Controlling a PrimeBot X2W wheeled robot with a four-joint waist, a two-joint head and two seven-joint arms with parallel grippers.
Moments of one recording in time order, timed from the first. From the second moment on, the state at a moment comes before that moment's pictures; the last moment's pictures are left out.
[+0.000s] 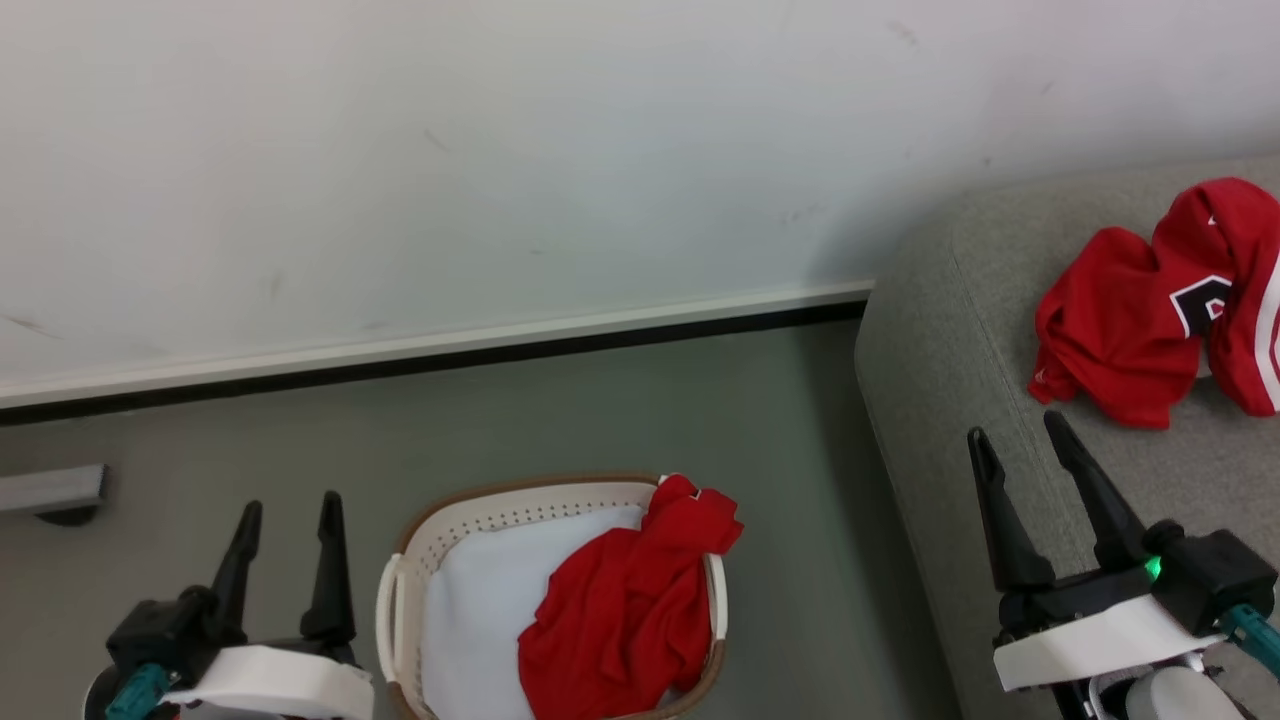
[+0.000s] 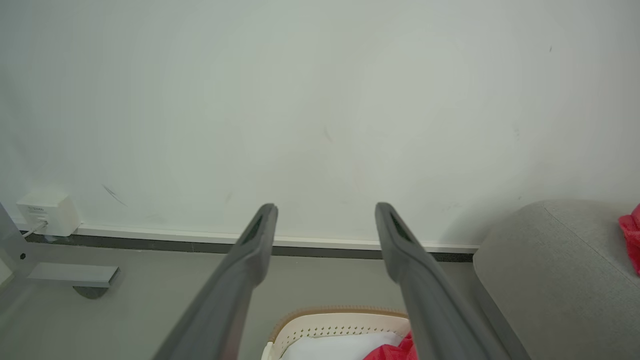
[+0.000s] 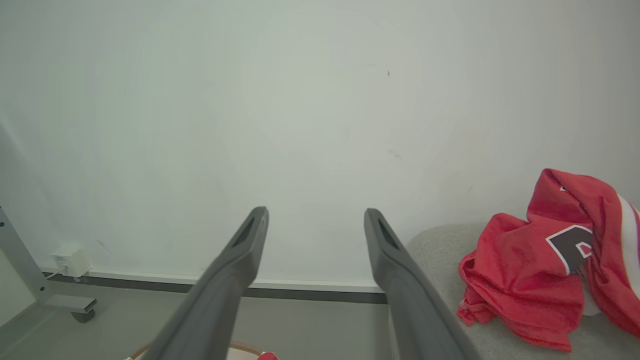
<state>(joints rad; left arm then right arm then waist) -0.13 0.05 0.13 0.26 -0.15 -0.13 -0.26 -0.21 -0.15 0.21 0.19 0.36 0.13 -0.26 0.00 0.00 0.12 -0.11</state>
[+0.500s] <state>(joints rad) -0.30 0.14 -0.01 0.37 -0.22 -0.13 -0.26 -0.34 -0.12 0.20 0.13 0.34 0.13 -0.26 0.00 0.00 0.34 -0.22</state>
